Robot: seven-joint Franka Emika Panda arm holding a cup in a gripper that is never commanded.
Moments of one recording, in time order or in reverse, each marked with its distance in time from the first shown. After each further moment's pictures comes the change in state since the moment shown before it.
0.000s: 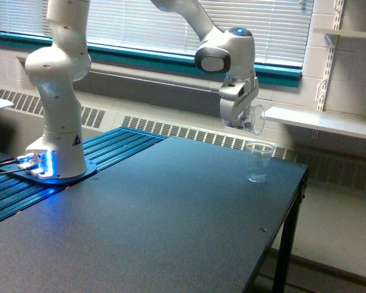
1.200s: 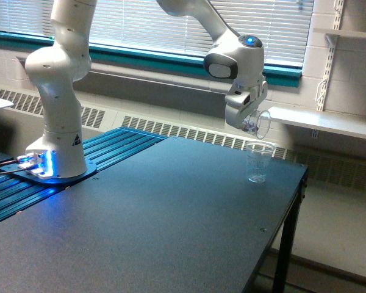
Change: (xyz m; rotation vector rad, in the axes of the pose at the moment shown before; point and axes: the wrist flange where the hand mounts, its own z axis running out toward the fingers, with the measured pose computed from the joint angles) arm 0.006 -0.018 0.019 0.003 -0.123 0.102
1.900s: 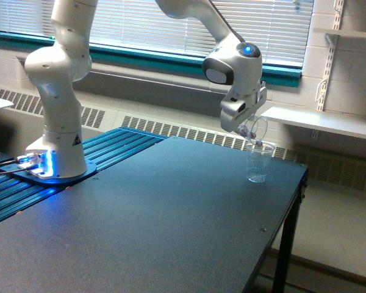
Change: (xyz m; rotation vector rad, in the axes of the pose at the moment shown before) arm 0.014 0.013 0.012 -0.011 -0.071 0.089
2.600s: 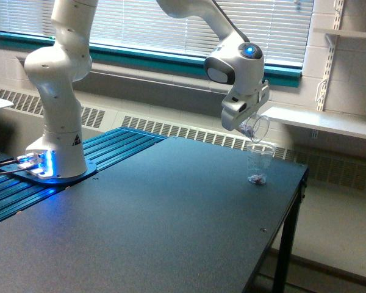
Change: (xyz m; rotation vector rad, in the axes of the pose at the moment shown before) arm -0.001 -0.007 -0.006 0.009 -0.055 0.036
